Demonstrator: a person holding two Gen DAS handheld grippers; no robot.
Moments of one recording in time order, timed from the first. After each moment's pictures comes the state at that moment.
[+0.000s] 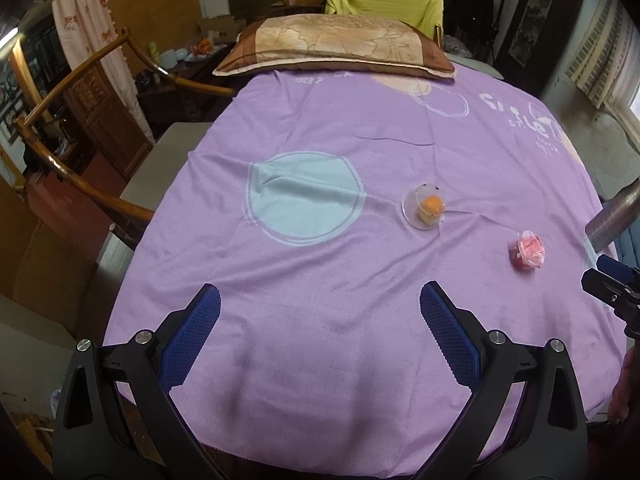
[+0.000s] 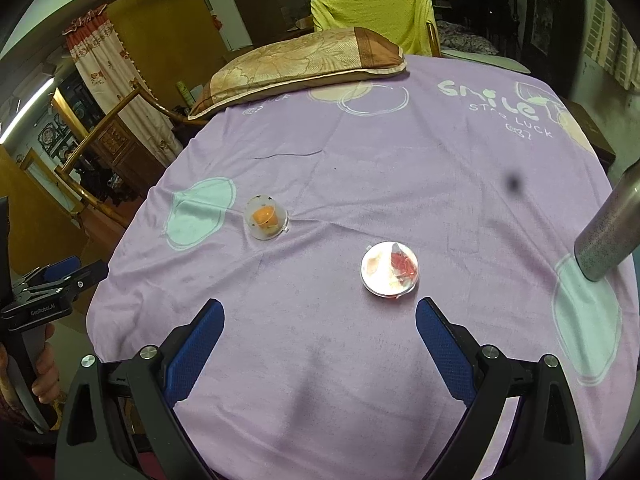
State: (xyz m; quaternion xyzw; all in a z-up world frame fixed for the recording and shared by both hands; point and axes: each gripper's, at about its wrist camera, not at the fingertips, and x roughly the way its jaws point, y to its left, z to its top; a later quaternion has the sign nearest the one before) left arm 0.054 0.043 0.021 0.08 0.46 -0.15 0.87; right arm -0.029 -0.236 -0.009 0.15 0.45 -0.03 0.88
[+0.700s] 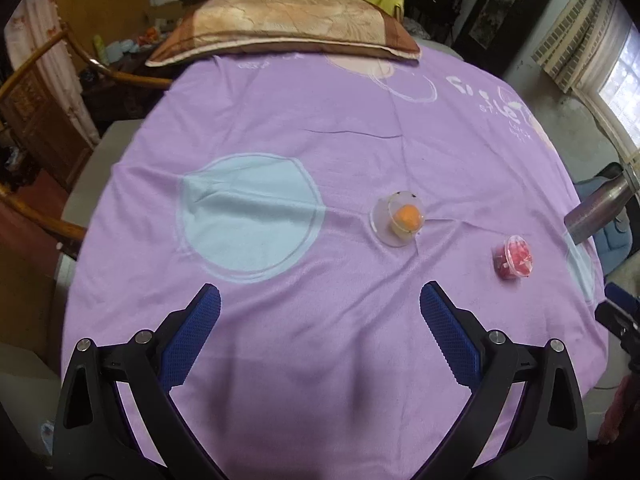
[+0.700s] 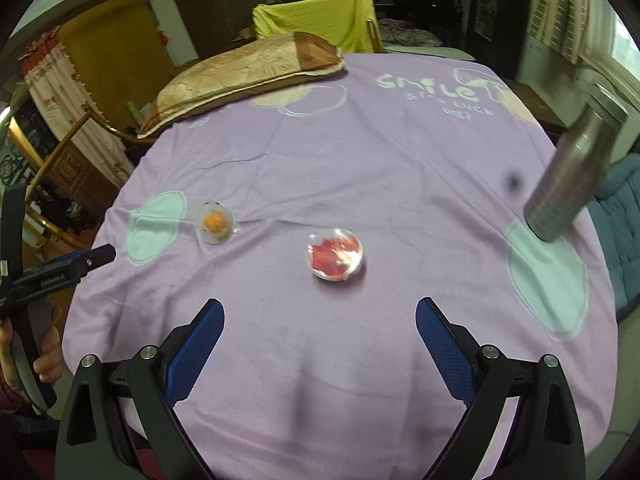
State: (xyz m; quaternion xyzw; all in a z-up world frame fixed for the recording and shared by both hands) left arm 0.118 0.013 -0.016 0.07 0.50 -0.25 0.83; right arm -0.055 -0.247 -0.012 0.17 0.45 -0.14 0.87
